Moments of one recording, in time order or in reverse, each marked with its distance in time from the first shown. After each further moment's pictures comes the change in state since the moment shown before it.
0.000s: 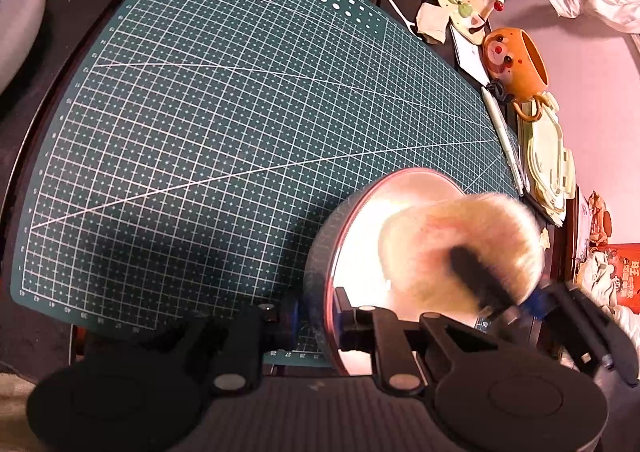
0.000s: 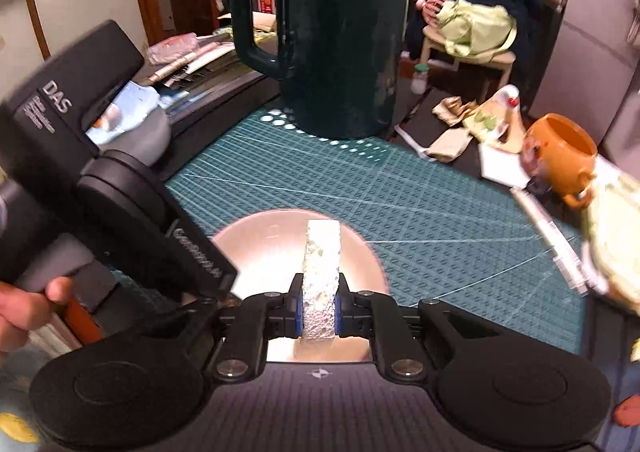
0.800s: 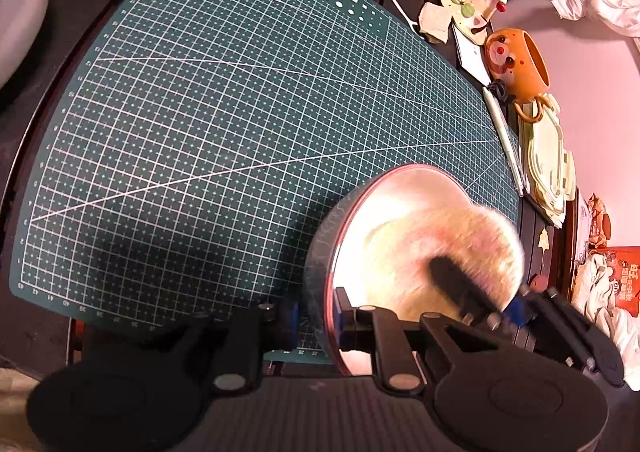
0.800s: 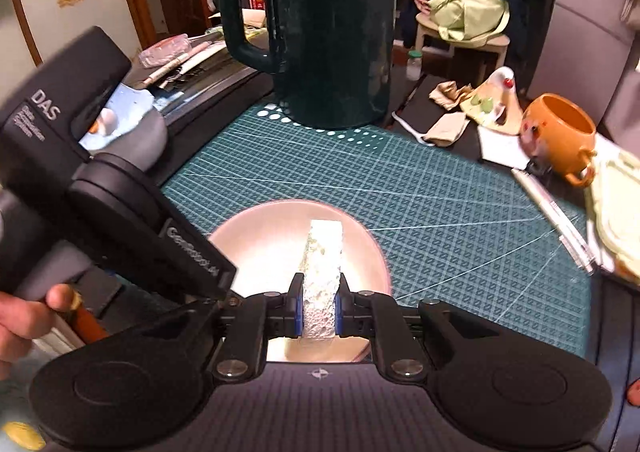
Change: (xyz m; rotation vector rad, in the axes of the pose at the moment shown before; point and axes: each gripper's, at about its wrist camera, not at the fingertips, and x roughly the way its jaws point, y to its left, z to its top) left arm 0.001 -0.008 -0.008 -0.014 0.002 0.003; right arm 0.006 -0.006 -0.005 0.069 0.032 0.047
